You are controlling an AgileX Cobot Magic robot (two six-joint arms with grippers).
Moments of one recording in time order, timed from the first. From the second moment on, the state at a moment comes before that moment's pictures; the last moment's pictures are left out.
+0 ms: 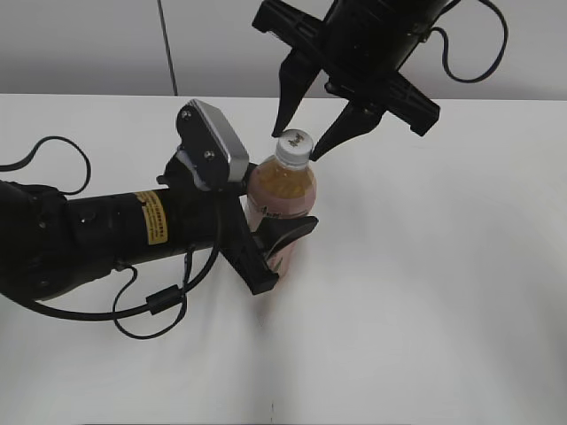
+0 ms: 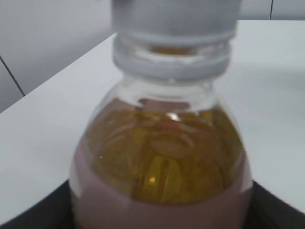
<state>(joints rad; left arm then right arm) -0.57 1.87 -0.71 0.58 -0.84 -0.14 0.58 1.81 -1.62 0.39 1.14 0.74</state>
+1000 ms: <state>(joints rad) -0.57 1.87 -0.71 0.58 -0.84 -0.14 0.58 1.81 -1.62 0.38 1.14 0.61</state>
